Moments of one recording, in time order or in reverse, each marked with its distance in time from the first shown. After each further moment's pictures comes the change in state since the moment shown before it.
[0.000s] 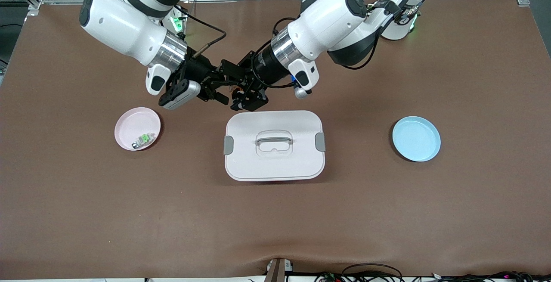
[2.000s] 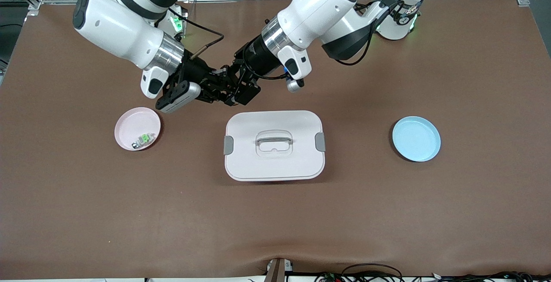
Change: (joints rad) left arm -0.026 -0.006 -0.003 0.023 0.107 0.009 -0.001; right arm -0.005 0.020 -0.019 0.057 -0.122 -0.099 -0.083
